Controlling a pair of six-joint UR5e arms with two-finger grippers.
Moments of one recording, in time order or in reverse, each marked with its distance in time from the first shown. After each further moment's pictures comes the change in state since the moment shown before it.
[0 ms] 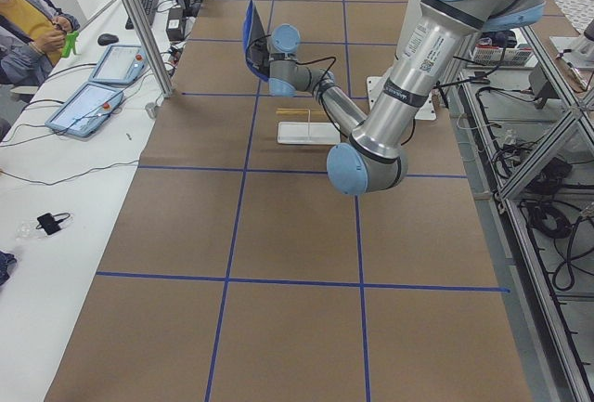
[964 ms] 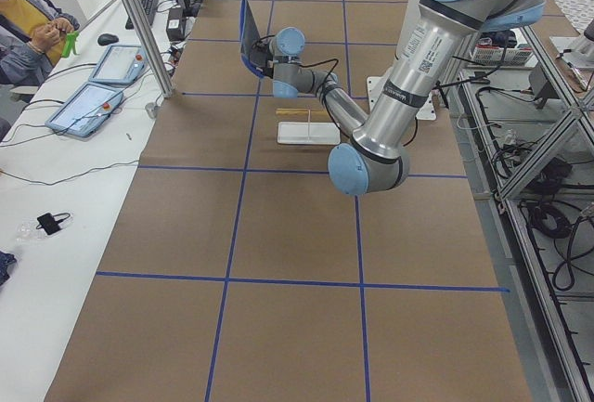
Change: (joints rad) left arm 0.005 0.012 0.004 -0.036 0.056 -0.047; right arm -0.039 -0.012 0.029 0.051 -0.156 0.449
